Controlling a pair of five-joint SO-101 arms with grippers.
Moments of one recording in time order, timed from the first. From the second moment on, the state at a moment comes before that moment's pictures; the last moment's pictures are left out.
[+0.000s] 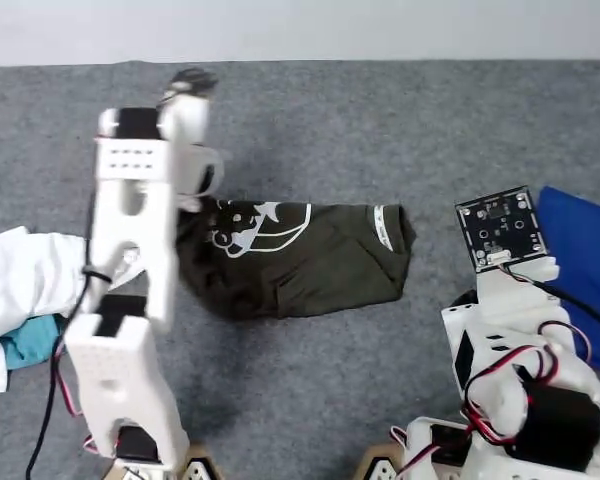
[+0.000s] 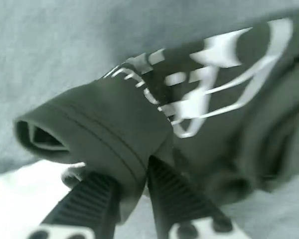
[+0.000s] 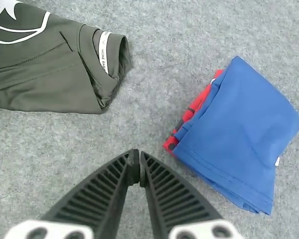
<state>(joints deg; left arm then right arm) 3.4 26.2 -32.5 99.5 -4.2 8.1 -61.5 18.5 99.7 24.6</state>
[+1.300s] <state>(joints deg) 34.3 53.0 -75.9 98.9 4.4 8.1 -61.5 22.1 99.7 24.6</state>
